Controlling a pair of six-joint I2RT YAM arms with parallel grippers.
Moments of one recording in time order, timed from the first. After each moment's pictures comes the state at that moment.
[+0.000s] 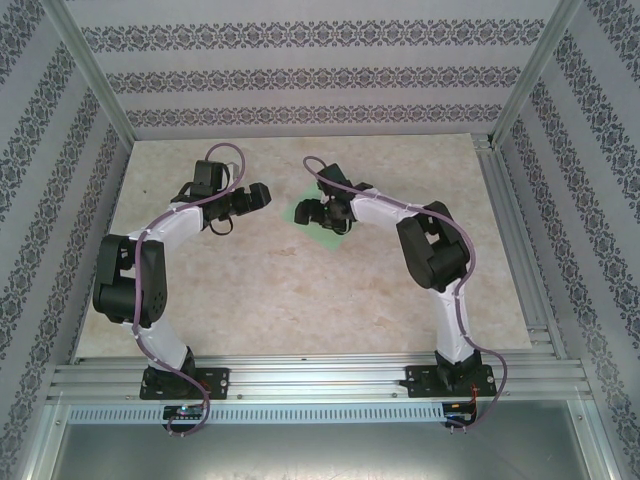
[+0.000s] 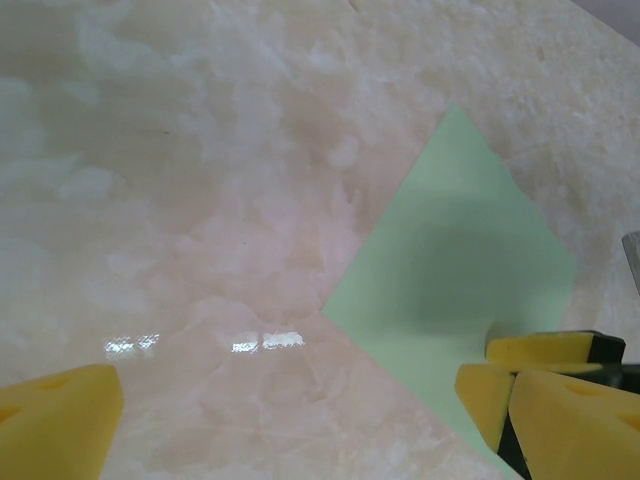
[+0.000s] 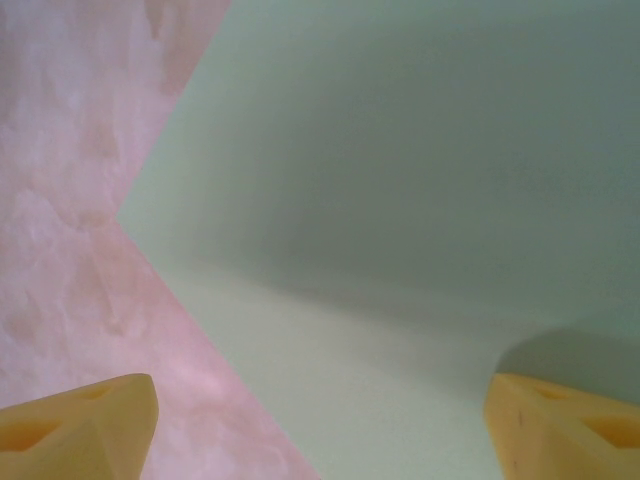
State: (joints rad) left arm -0.15 1.73 1.13 -0.21 0.36 -0.48; right arm 0.56 2.15 1.55 -0.44 -0.22 0.59
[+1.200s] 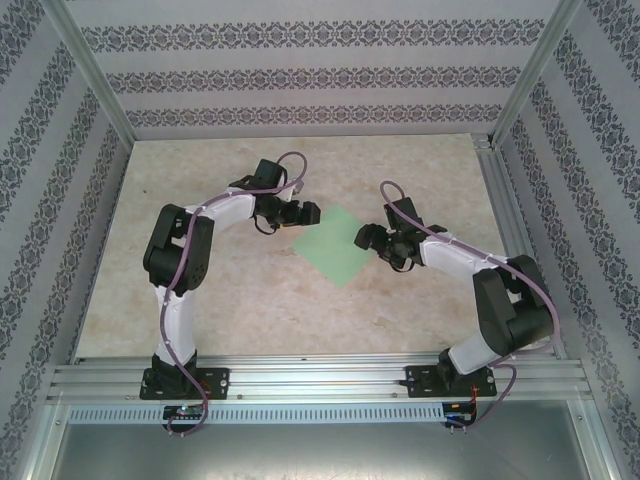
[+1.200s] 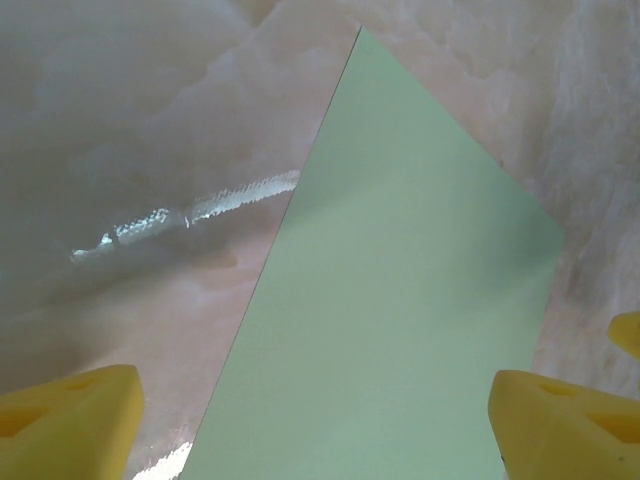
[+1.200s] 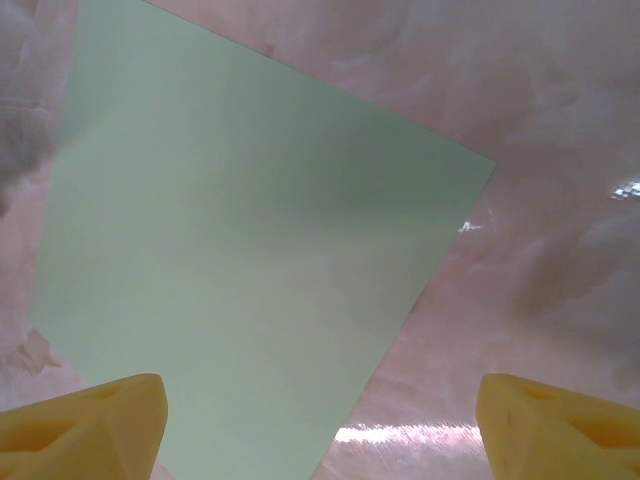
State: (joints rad) left arm -0.39 2.08 1.46 -0.44 0.55 -0.36; right arm 0.37 1.55 0.83 -0.29 -0.17 0.76
